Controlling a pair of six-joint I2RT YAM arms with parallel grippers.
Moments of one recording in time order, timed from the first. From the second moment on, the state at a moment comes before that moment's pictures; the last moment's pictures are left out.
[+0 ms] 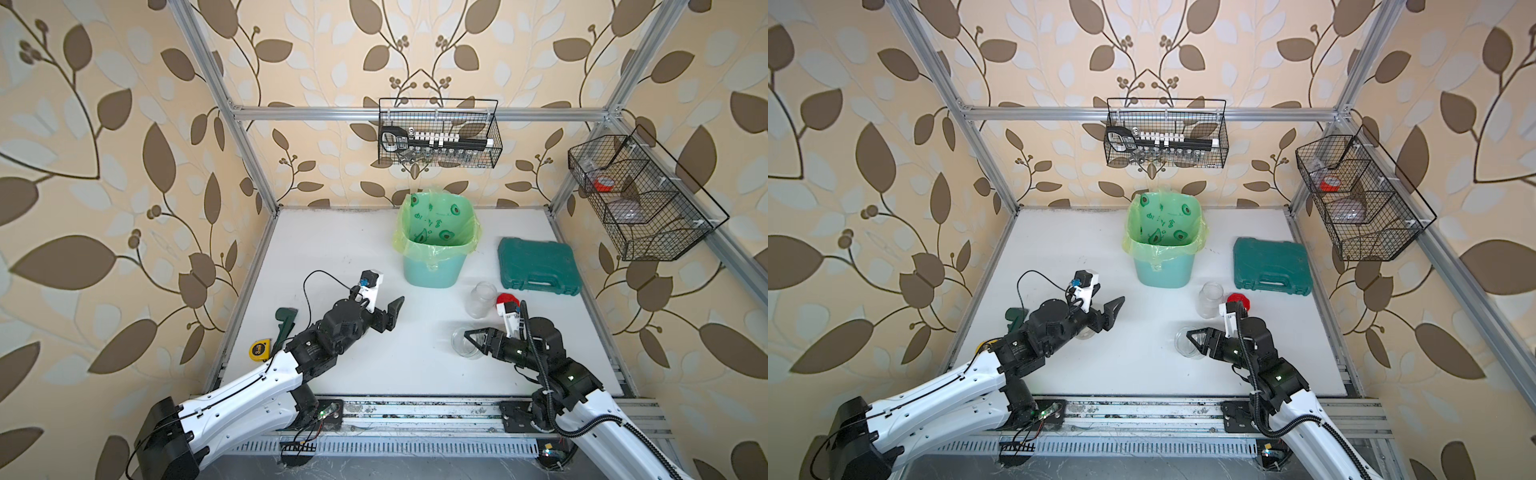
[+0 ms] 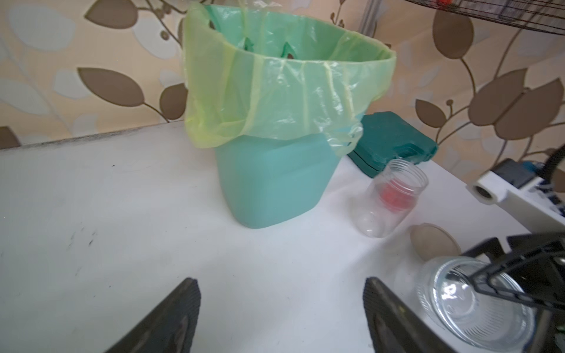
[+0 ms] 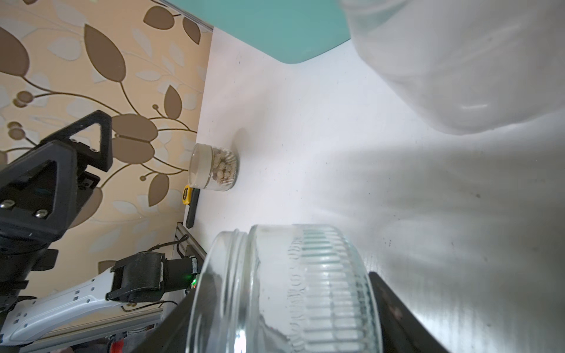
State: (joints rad) left arm -0.82 0.84 0.56 0.01 -0.13 -0.24; right arm 0.39 0.43 0.21 -0.32 -0.42 0.83
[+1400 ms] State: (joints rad) left arm -1.05 1.45 0.93 -0.19 0.01 -0.68; right arm 0.38 0.34 0.16 -0.19 -0.43 0.88
